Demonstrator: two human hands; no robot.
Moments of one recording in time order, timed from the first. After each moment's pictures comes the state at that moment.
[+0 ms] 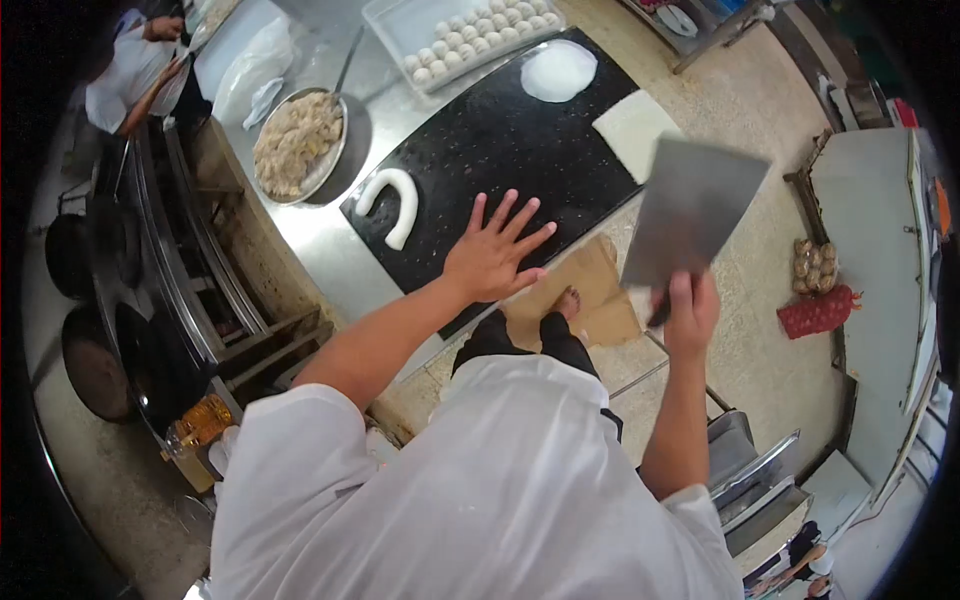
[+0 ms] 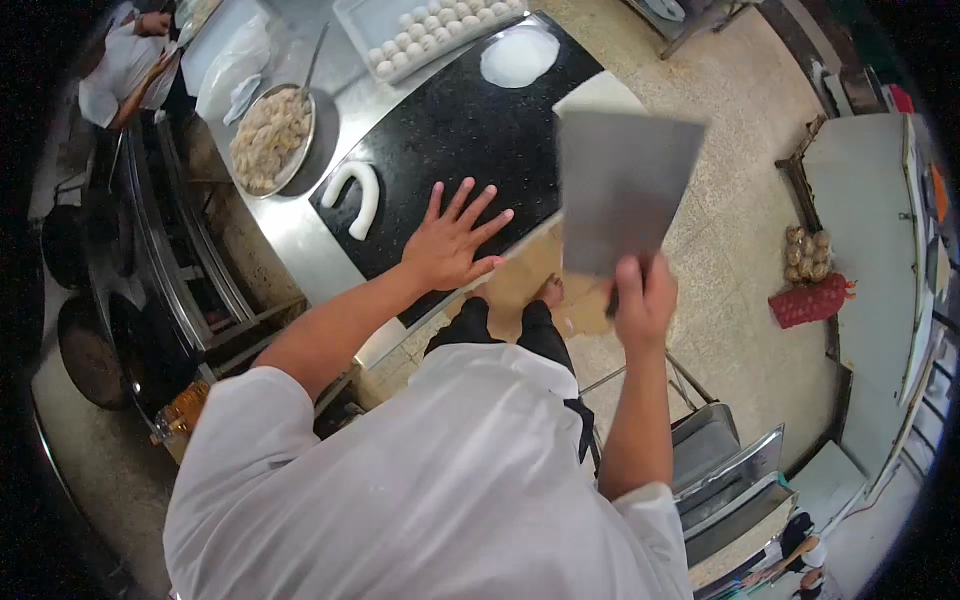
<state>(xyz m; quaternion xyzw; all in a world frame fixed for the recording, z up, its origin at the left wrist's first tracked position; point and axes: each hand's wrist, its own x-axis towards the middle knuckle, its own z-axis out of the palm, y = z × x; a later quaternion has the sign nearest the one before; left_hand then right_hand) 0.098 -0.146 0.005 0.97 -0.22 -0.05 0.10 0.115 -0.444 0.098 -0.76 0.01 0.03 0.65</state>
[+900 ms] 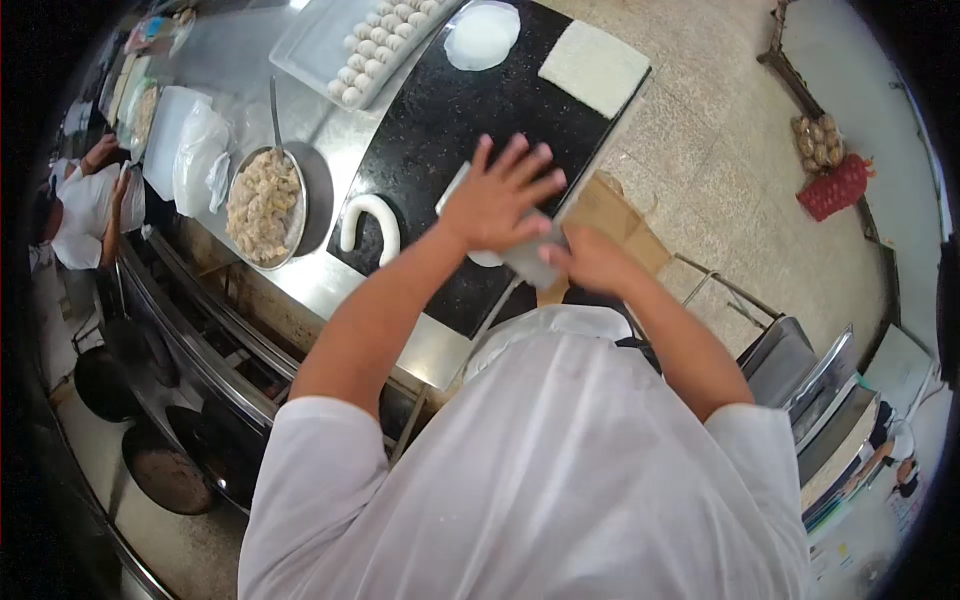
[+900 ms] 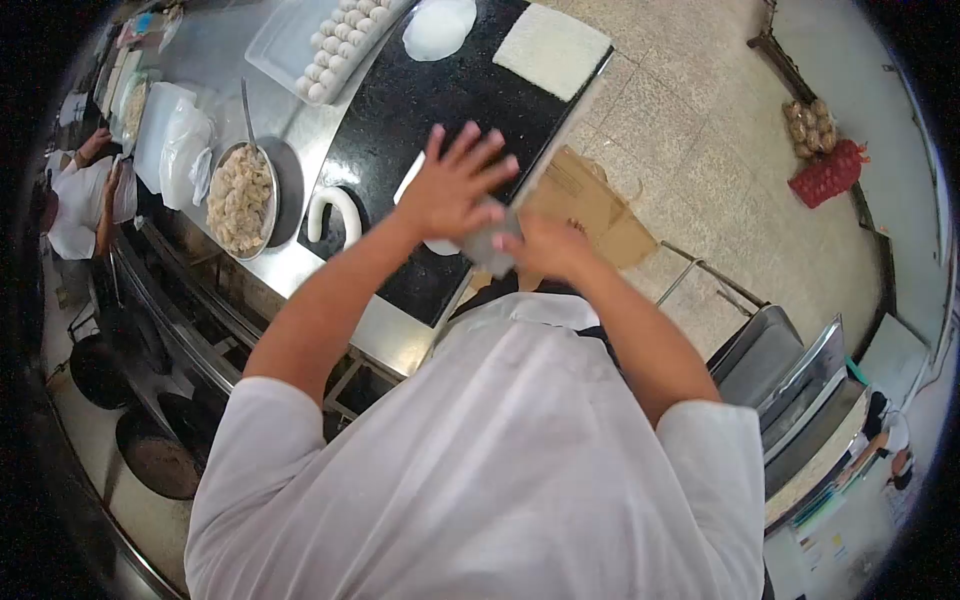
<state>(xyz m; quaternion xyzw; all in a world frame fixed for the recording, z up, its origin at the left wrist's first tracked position) 0.168 -0.142 0.000 0.90 -0.42 -0.03 0.10 0.094 -0.373 -0.022 -0.88 -0.13 0.34 0.29</state>
